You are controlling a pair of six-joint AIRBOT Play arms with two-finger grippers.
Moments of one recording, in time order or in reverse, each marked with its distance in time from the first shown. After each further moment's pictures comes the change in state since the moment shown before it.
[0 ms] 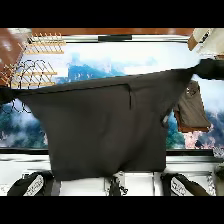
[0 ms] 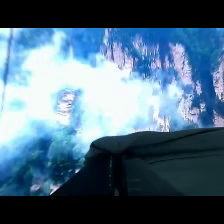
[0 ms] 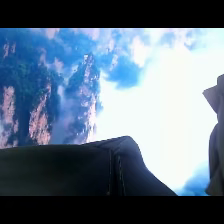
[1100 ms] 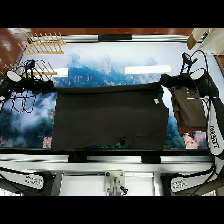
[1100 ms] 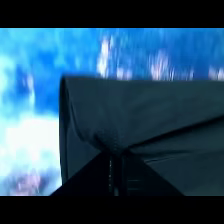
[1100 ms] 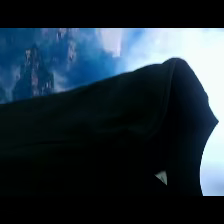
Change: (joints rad) left arm -0.078 -0.753 0.267 -0.135 0.151 0.052; right arm 0.122 -0.473 -0.032 0.045 -0.274 0.016
